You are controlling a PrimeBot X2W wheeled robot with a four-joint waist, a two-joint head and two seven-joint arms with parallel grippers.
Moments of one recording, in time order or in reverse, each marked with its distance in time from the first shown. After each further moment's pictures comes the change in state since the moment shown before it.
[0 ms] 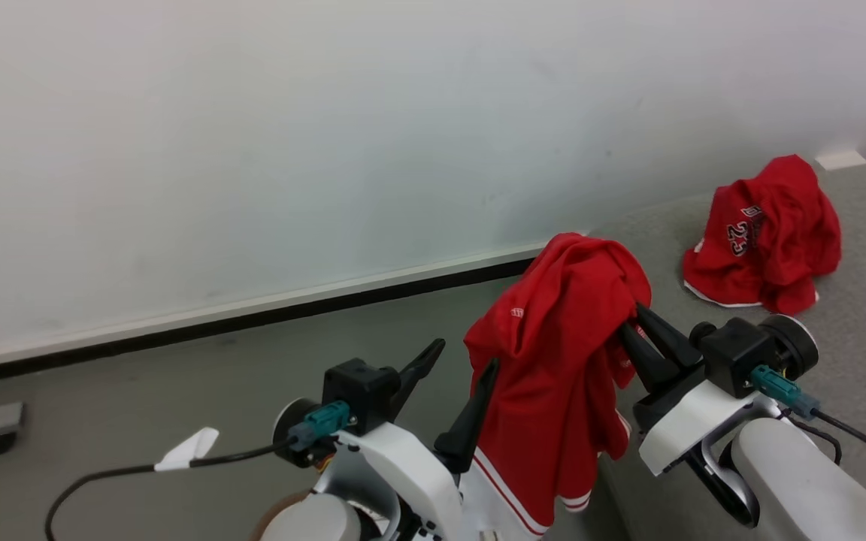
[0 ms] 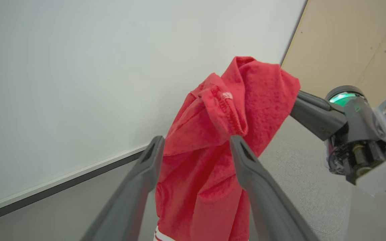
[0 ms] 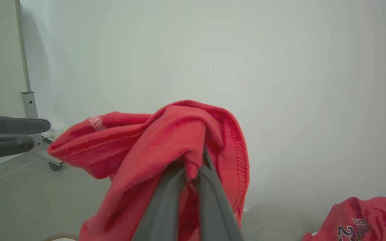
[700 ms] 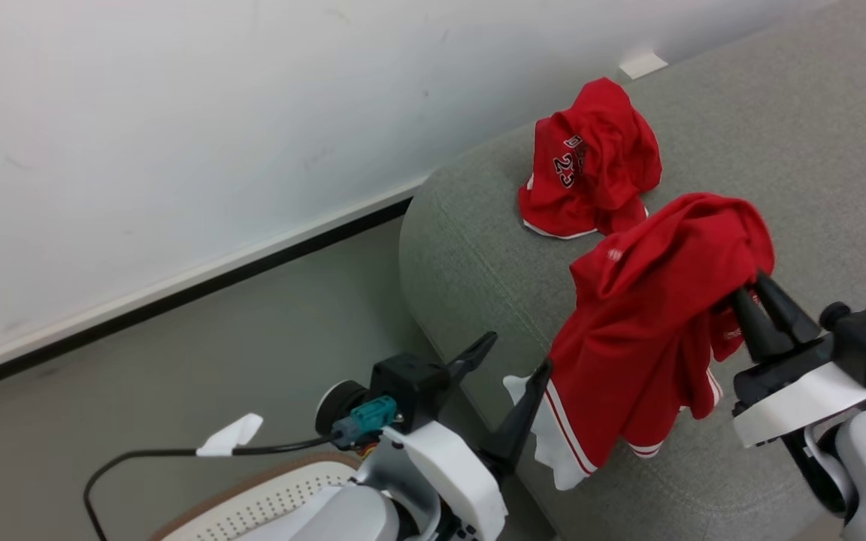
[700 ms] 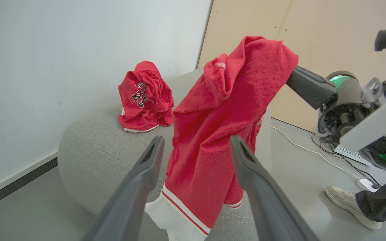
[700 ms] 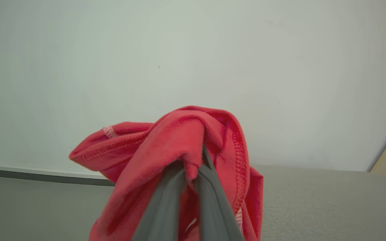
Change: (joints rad) left arm -0.055 -0.034 -0.072 0.000 0.009 -0.026 -0.004; right arm 0.090 -0.109 -0.222 -0.146 -0.020 0.000 0.000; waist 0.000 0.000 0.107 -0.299
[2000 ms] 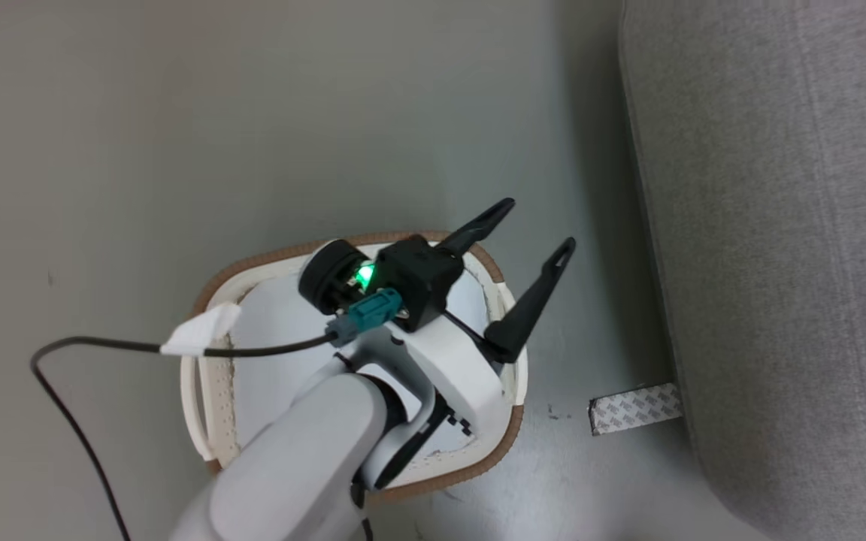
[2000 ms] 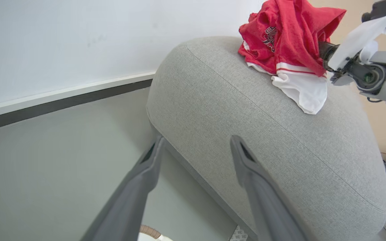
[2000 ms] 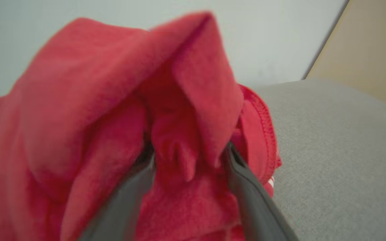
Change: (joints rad) left arm -0.262 0.050 -0.013 -0.059 0.073 -0.048 0.060; right arm -0.525 0.026 -0.899 0.594 -0.336 0.000 0.004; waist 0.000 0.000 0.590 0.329
